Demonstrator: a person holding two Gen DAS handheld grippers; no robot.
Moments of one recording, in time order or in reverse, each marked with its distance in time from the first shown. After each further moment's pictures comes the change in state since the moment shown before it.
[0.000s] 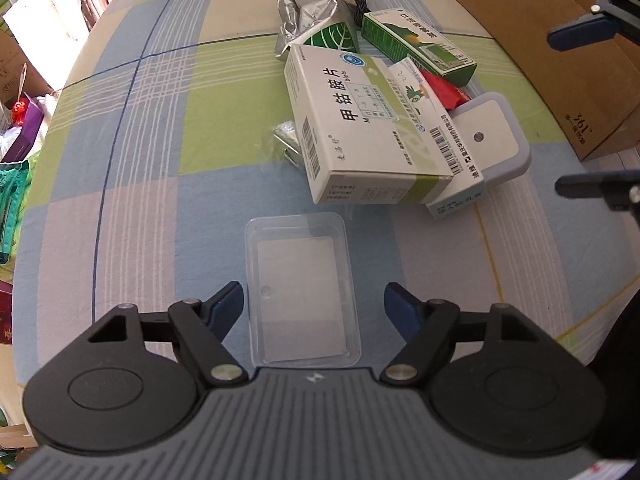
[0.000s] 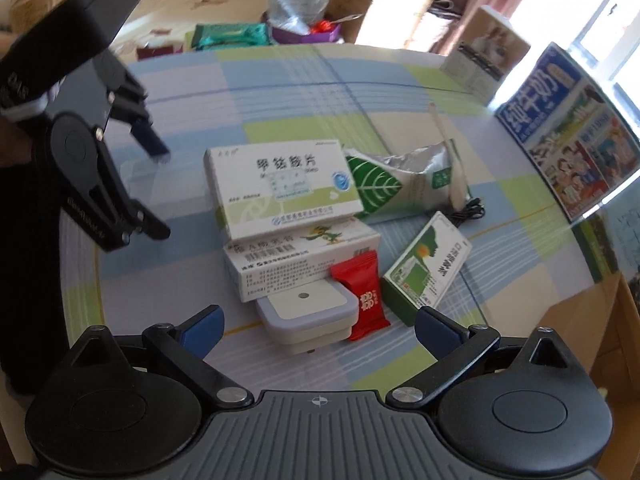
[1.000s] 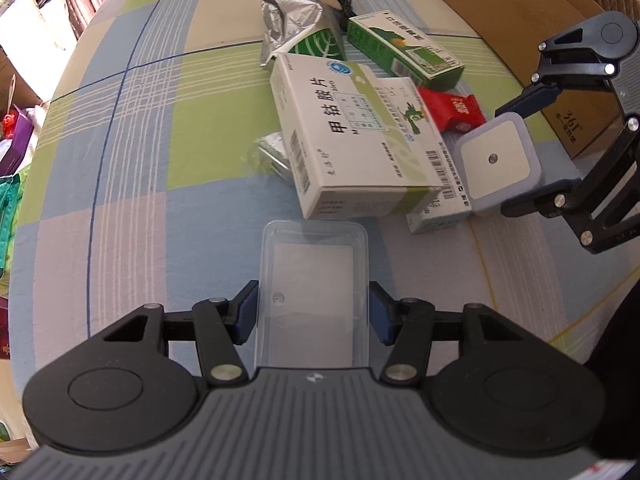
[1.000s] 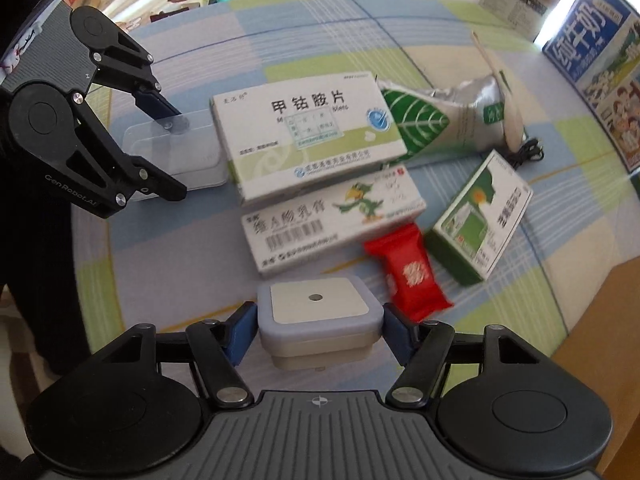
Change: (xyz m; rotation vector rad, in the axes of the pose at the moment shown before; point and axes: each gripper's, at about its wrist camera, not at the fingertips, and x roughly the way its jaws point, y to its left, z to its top) left arm -0.003 -0.009 0.004 0.036 -0.012 -0.034; right arm 0.035 -0.015 -0.005 0.075 0.158 0.174
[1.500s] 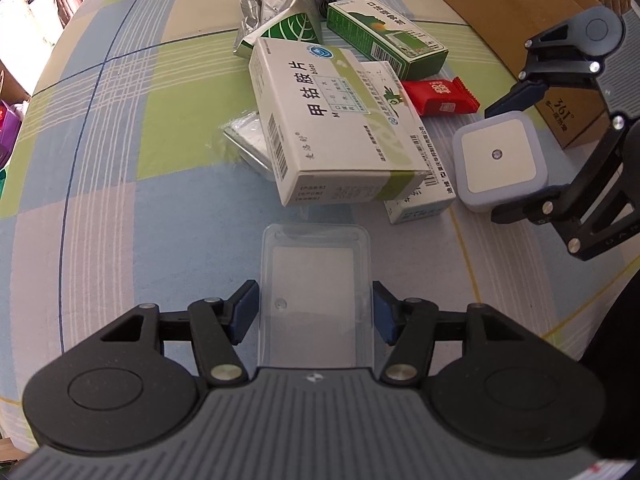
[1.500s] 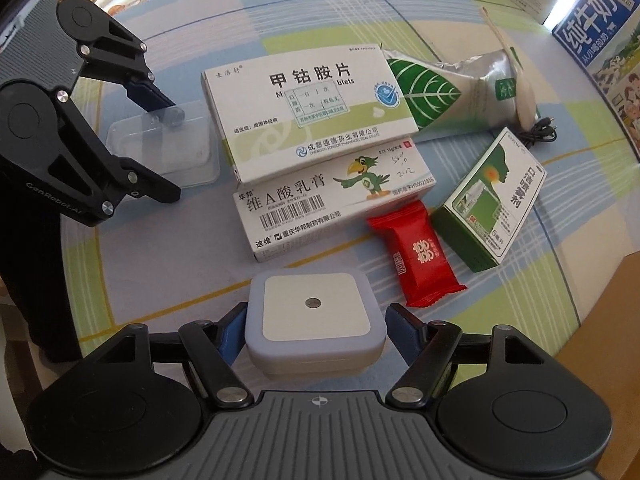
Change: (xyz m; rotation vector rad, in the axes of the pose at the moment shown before) left arm 0.010 -0.009 -0.001 0.006 0.021 -0.014; right arm 0.022 -0.003 -0.004 -0.005 0.044 -0.002
